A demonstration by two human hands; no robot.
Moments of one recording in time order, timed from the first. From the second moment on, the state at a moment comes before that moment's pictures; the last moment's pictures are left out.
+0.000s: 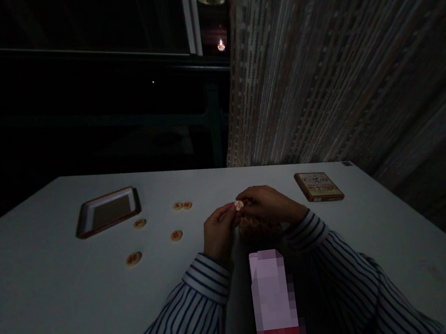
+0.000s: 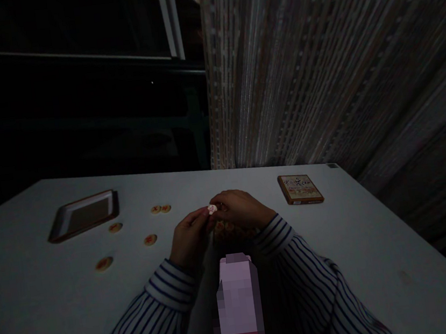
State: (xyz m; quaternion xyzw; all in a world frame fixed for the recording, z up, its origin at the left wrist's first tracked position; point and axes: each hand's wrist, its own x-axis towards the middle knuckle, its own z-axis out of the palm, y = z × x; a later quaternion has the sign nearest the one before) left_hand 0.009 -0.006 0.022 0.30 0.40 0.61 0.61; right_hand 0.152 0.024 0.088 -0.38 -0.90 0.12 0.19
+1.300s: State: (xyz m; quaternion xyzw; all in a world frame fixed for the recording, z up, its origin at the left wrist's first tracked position) left_hand 0.001 -0.002 -0.004 0.55 0.57 0.51 0.33; right_hand 0.177 0.036 0.077 -0.44 -0.90 0.04 0.01
